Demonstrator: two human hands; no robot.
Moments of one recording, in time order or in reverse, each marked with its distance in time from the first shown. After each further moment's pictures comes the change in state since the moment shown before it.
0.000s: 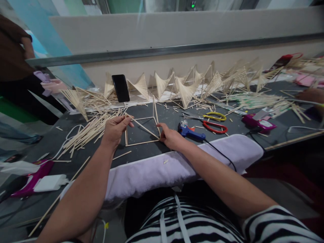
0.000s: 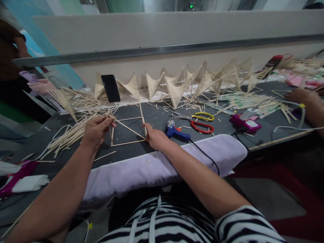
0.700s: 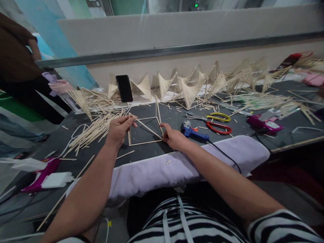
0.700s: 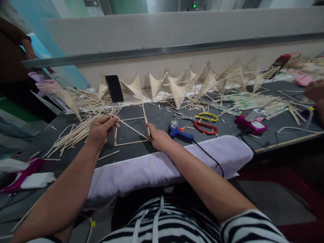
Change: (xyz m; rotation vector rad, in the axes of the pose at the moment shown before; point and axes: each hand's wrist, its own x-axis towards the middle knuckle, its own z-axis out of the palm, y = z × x) left_hand -0.001 -0.001 -0.001 -0.027 -0.017 0.023; right_hand 0.002 0.001 0.002 -0.012 0.000 -0.003
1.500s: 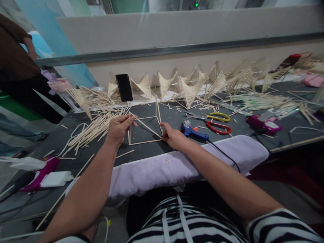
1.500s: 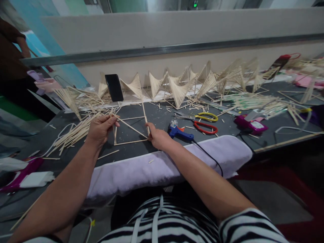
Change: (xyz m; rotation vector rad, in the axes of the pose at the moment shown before) left_hand 0.000 0.000 0.000 -0.006 0.012 -0.032; right_hand 0.000 -0.001 -0.001 -0.014 -0.015 0.020
